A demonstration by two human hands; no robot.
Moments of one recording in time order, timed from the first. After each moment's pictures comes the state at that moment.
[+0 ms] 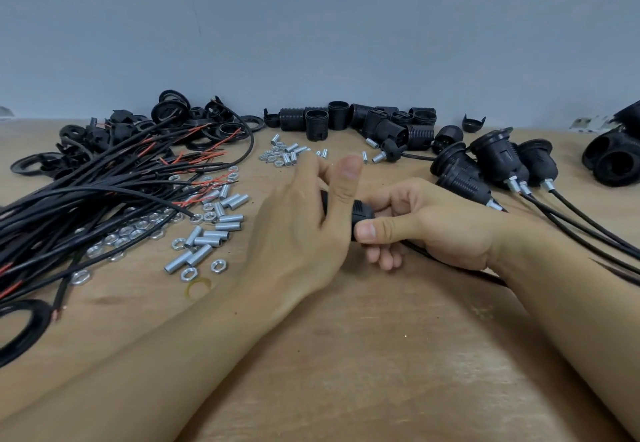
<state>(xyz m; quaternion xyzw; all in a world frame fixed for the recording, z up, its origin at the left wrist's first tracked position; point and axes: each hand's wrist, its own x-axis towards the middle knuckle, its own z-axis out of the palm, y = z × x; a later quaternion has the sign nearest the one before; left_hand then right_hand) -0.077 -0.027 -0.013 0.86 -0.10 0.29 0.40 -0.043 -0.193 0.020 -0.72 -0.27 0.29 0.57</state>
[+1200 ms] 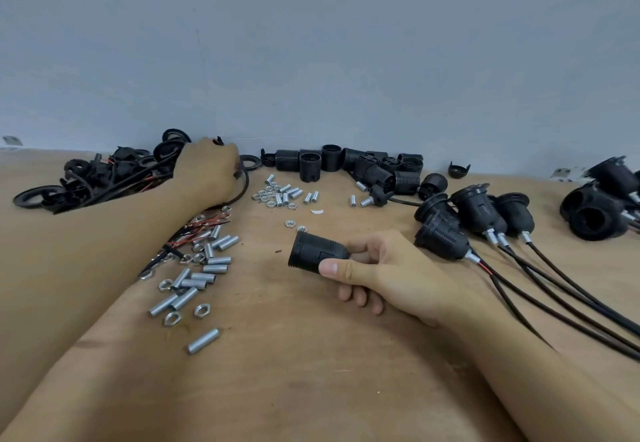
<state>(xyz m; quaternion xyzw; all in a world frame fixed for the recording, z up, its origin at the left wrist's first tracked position) 0.077 0.105 0.019 0.98 0.03 0.19 -0.04 -0.035 -0.185 0.003 -0.78 -0.22 0.19 0.56</state>
